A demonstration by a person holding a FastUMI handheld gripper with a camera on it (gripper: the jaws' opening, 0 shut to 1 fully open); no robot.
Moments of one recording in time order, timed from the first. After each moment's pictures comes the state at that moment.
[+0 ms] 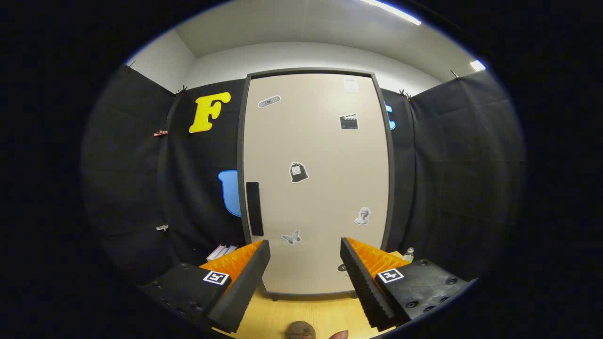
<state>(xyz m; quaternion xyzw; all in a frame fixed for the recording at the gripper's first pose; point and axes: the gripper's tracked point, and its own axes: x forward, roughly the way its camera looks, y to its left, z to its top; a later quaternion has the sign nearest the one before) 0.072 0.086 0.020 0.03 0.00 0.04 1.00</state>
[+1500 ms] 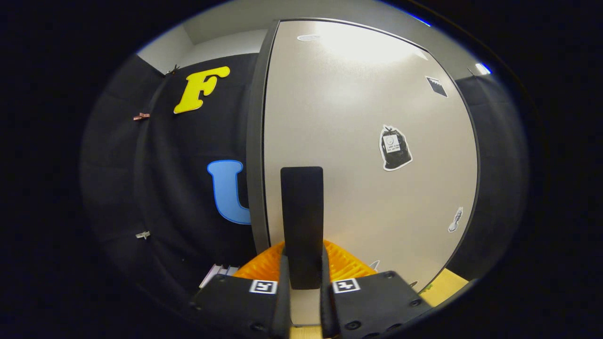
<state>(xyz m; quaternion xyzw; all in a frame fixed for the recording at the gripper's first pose) 0.252 0.192 -0.027 0.03 0.03 0.02 1.00</state>
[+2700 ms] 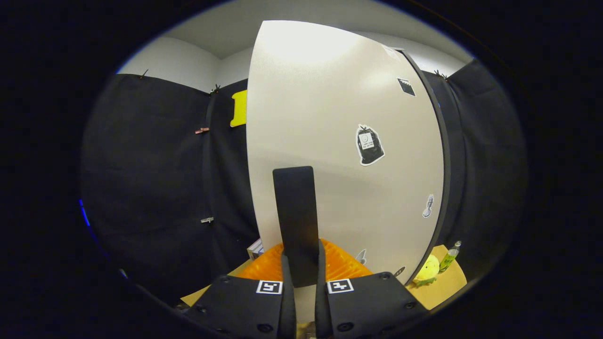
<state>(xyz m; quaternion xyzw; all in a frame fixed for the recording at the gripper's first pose) 0.058 0.100 -0.009 0.05 0.05 0.19 0.98</state>
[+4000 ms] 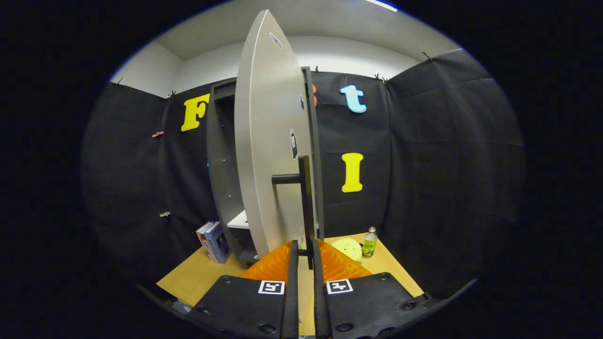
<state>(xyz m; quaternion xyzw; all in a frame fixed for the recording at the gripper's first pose) -0.038 -0.132 0.001 0.05 0.06 0.02 1.00</state>
